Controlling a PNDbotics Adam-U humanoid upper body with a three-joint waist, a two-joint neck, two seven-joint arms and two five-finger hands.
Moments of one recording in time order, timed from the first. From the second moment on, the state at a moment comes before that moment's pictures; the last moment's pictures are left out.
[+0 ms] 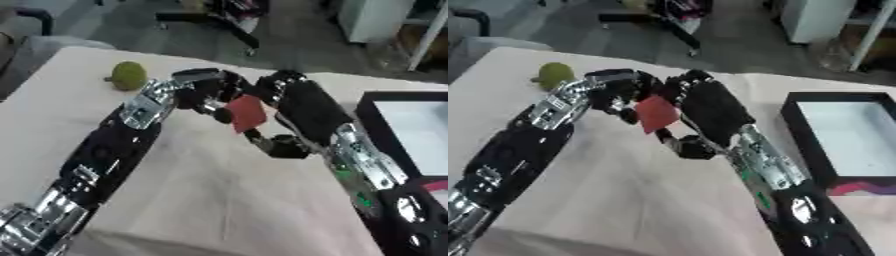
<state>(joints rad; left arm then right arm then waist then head) -0.75 0.35 -0.22 -1.10 0.13 -0.06 -0.83 -0.70 -0.08 0.52 -1.46 1.25 -0.24 -0.11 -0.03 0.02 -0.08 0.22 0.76</state>
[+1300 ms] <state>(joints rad) -0.32 0.46 0.27 -1.49 0.06 -0.03 -0.36 -0.65 -0.40 0.05 -0.80 0.88 0.35 -0.12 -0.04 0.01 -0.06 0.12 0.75</state>
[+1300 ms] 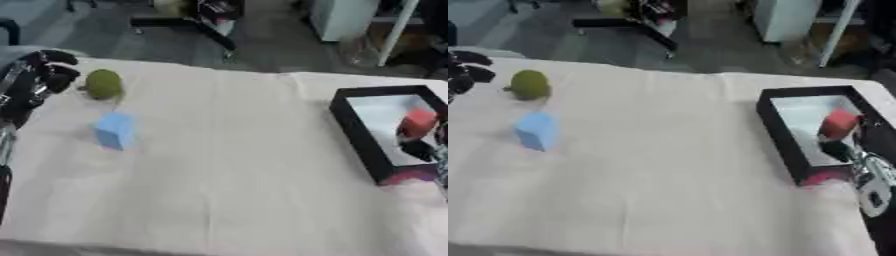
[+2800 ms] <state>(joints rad) -0.71 0.68 -0.03 -0.79 -0.75 -0.51 -0.57 -0.48 -0.55 -0.01 -1.51 1.05 0.27 0.08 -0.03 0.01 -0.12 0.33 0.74</state>
